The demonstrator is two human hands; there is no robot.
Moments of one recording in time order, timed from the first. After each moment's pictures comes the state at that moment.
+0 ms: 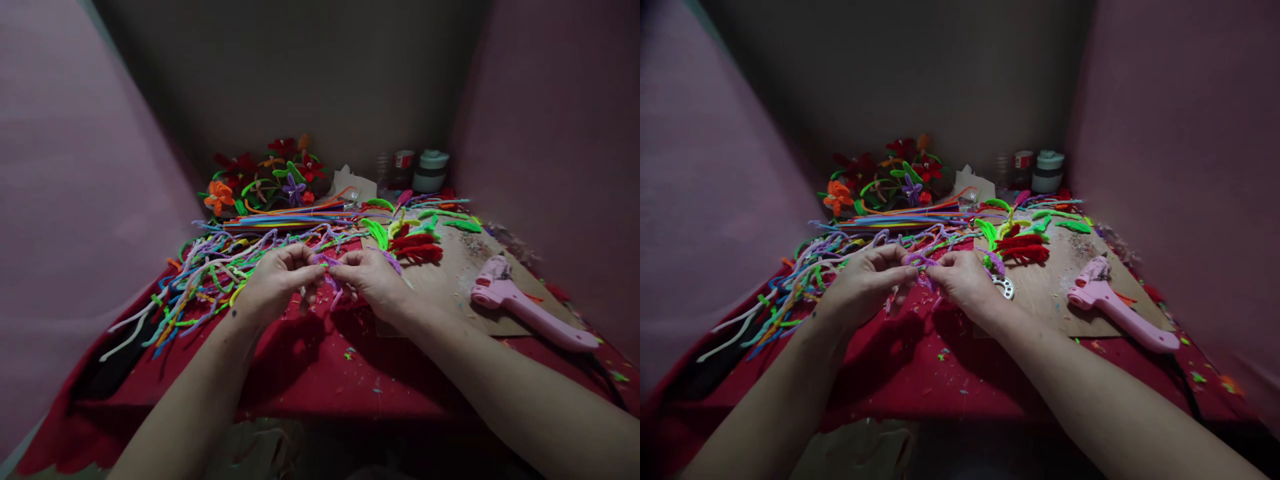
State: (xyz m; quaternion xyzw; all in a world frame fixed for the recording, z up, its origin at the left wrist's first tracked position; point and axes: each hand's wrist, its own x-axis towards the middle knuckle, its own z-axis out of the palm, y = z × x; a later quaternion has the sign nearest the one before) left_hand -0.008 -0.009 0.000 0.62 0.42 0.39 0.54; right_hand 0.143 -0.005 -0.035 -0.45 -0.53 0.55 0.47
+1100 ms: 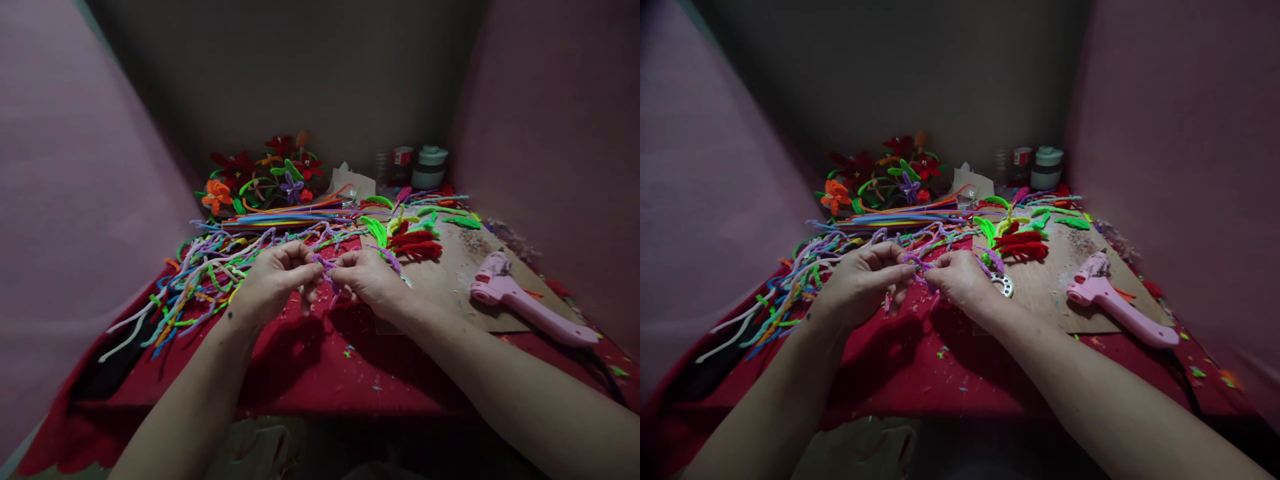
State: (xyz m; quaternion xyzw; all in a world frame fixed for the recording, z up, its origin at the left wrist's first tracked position) left_hand -0.007 -0.011 -0.001 0.63 0.41 0.38 0.54; right_hand 0.143 -0.001 -0.042 -0.46 -0.56 0.55 0.42
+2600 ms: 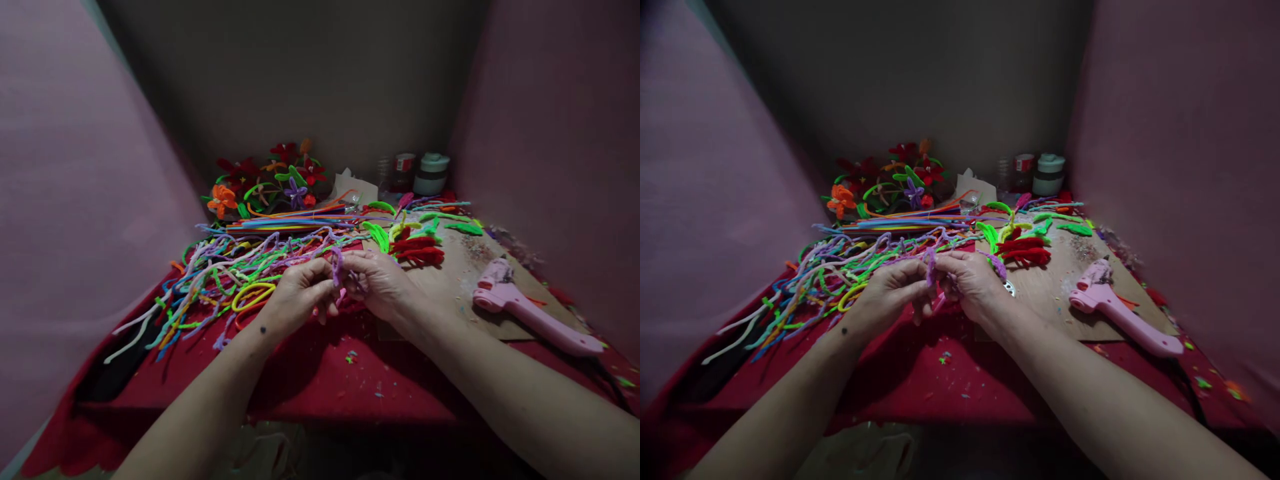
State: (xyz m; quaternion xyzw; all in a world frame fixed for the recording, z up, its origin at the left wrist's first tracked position) left_hand 0.007 -0.013 -0.014 0.67 0.42 0.32 0.52; right_hand 0.144 0.002 -0.042 -0.29 -0.39 0.71 0.51
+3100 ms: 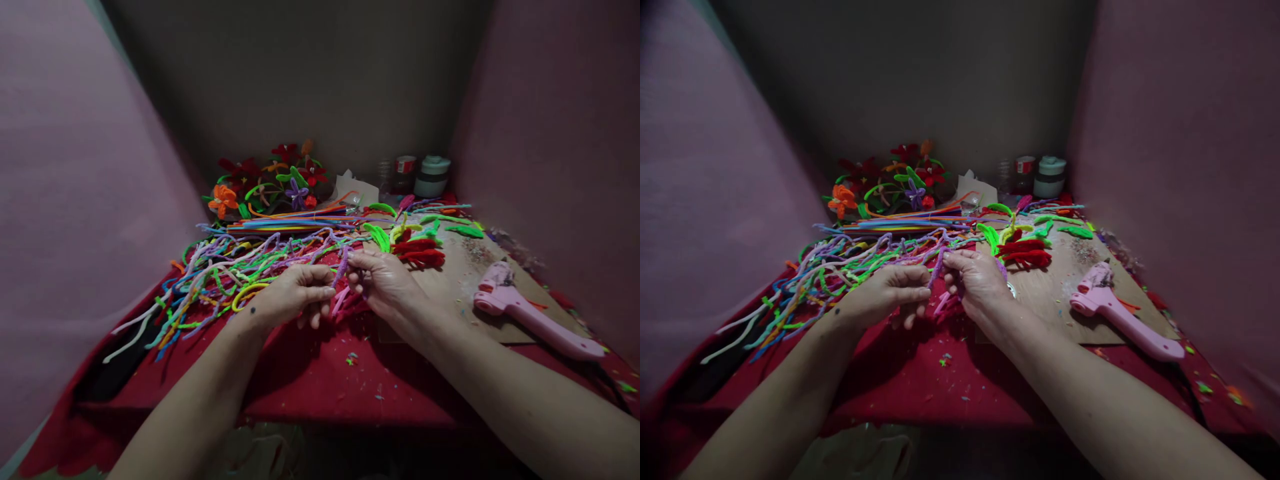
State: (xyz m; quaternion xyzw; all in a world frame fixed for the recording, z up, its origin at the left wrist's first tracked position) left_hand -0.008 -0.001 -0.009 0.66 0.44 0.18 0.58; right_hand 0.146 0.001 -0.034 -0.33 -0.28 0.70 0.57
